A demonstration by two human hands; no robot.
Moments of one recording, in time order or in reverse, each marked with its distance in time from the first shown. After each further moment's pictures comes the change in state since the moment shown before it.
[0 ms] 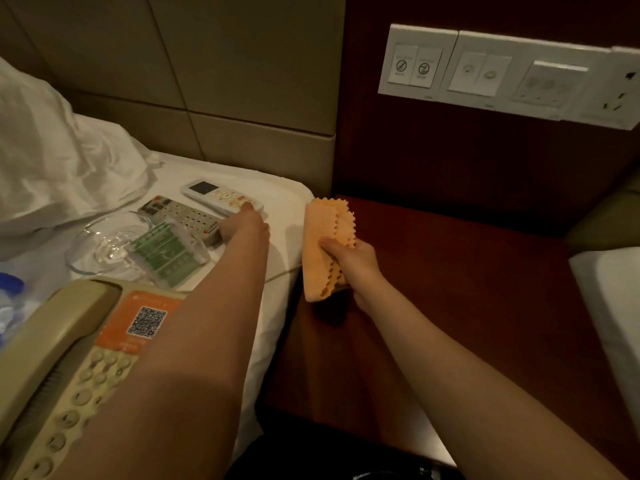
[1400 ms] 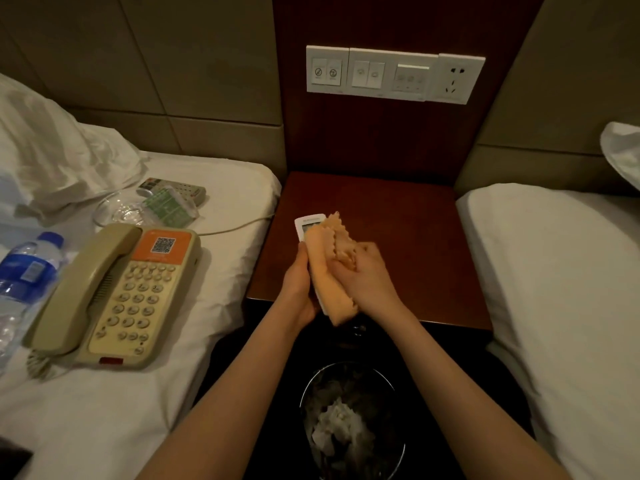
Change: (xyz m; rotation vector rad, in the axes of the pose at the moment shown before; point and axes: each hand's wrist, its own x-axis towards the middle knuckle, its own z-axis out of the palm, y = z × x) left_hand -0.259 -0.129 -0.069 0.005 -0.646 -0.148; right_hand -0.201 0.050 -0.106 -0.613 0.039 -0.379
